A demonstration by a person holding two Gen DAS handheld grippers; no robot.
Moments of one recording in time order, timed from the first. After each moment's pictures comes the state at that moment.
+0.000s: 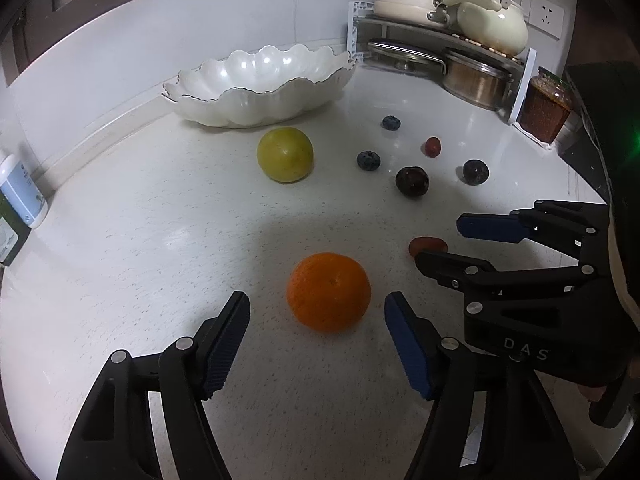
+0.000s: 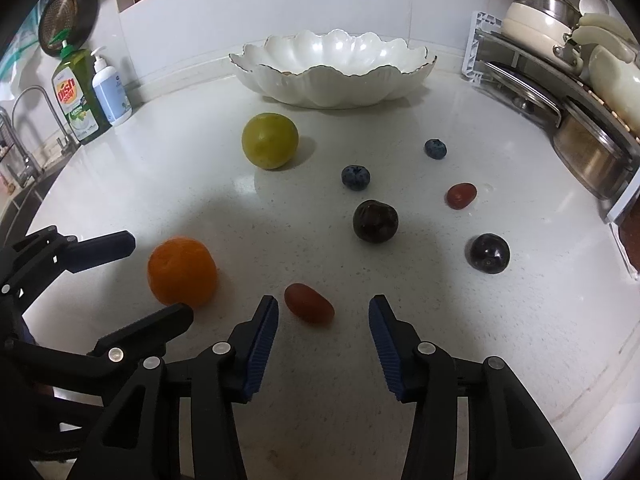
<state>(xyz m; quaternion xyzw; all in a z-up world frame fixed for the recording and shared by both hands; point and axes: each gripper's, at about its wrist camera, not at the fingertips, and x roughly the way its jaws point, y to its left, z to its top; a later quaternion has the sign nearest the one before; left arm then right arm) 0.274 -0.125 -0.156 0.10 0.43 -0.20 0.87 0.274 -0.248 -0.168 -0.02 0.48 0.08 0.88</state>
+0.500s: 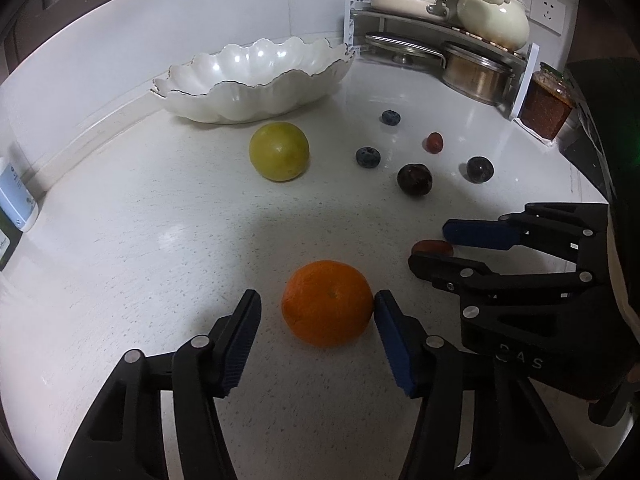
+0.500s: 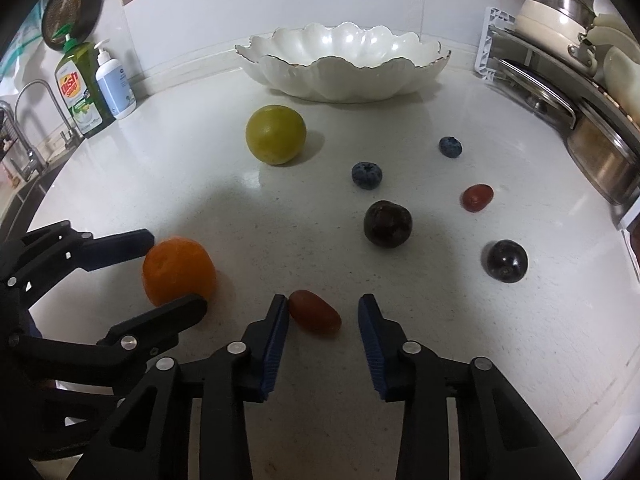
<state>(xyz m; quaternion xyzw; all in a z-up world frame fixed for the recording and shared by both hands) 0.286 -0.130 -0.163 0.11 0.44 -0.20 0.87 0.282 -0.243 -0.175 -0.02 0.48 0.09 0.87</state>
